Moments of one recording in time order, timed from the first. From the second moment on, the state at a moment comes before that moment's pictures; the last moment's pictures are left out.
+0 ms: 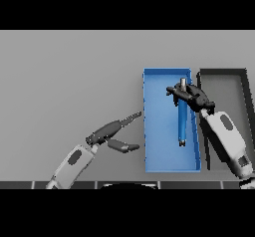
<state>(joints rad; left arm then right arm) -0.23 0.18 -0.55 -1.59 -0.05 -0.29 0.10 -0.53 -0.62 0.44 -1.32 -0.83 -0.14 0.59</state>
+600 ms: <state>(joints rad) -0.22 0.17 -0.55 -1.60 -0.05 -0.29 0.10 -0.62 -0.73 0.74 -1.26 -0.78 -0.11 0.60</state>
